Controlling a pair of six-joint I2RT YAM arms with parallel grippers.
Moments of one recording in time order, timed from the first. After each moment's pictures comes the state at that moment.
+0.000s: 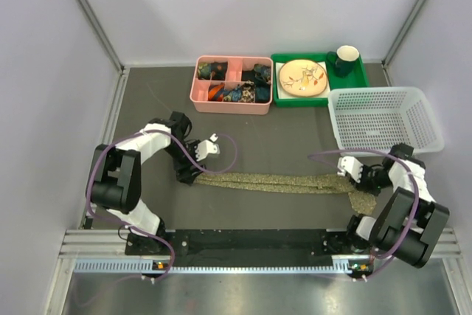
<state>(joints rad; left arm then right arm) -0.23 1.62 0.95 -0.89 0.39 1.07 -0.51 1.21 0.58 -0.90 -0.48 -1.78</state>
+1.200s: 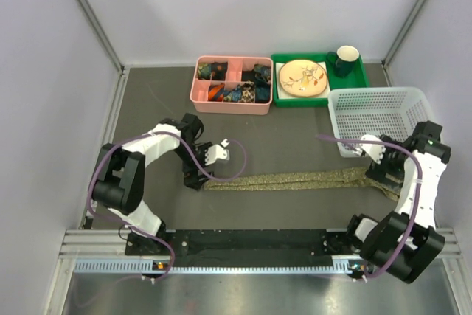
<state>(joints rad) -0.33 1.62 0.98 -0.92 0.43 1.08 -0.54 1.07 0.92 -1.13 -0.27 -1.65</state>
